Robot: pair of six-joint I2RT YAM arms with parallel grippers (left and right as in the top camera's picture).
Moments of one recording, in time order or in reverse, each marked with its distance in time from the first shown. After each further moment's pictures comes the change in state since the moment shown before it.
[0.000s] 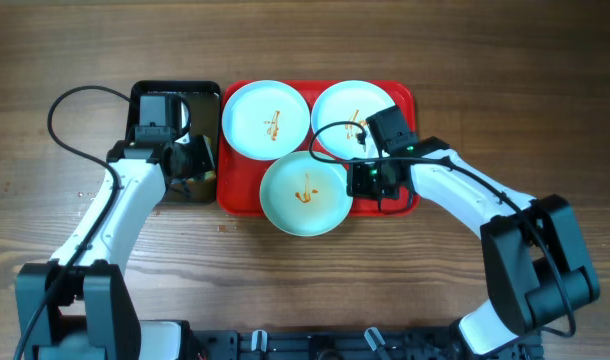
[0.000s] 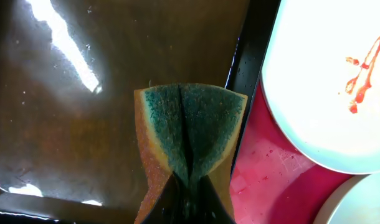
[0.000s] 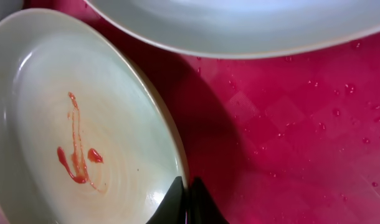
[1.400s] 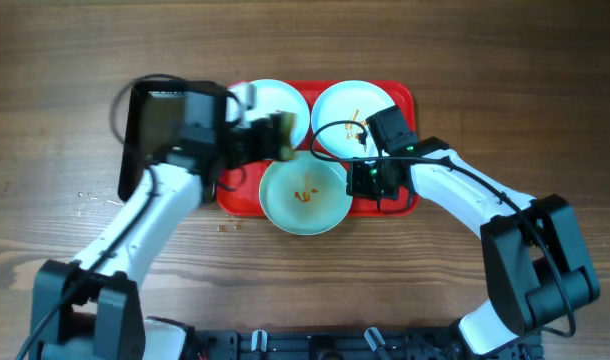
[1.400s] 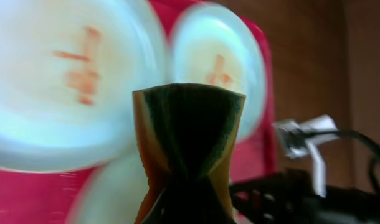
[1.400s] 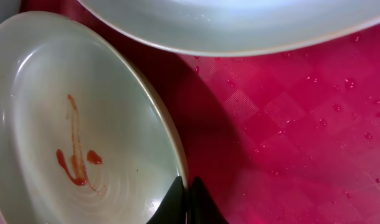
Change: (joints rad) left arm -0.244 -0.011 -0.001 0.299 0.441 -0.235; right arm 0.000 0.000 0.000 0.000 -0.003 0.025
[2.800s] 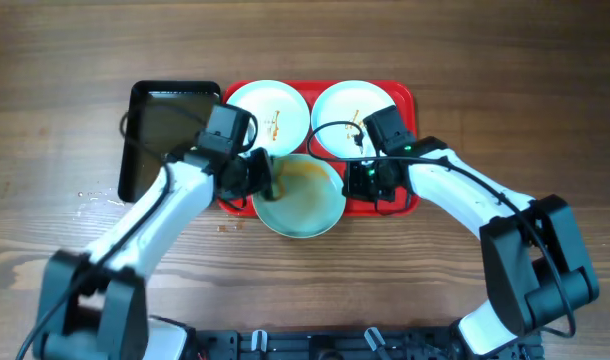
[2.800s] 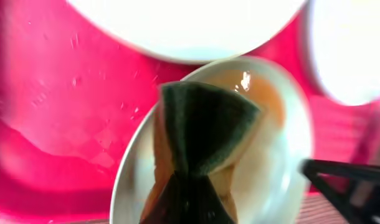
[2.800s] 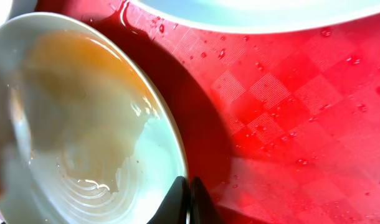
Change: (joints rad) left arm -0.043 0.027 0.003 -0.325 -0.204 -0.078; right arm 0.011 0.000 0.010 -0.021 -0.040 0.011
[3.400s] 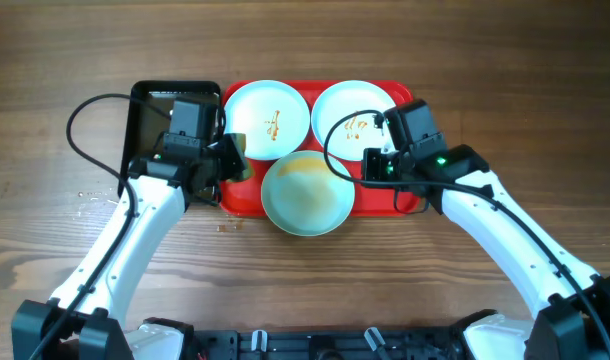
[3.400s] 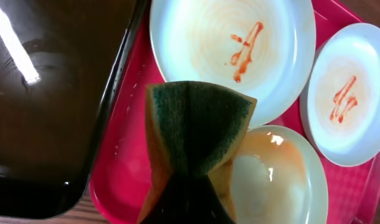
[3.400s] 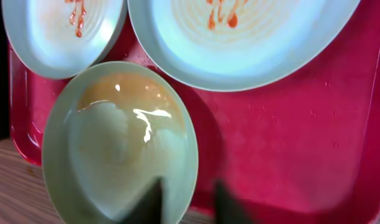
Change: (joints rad) left arm 0.102 -0.145 0.000 -0.018 -0.168 0.011; right arm -0.003 -0.288 0.002 -0.081 0.218 -0.097
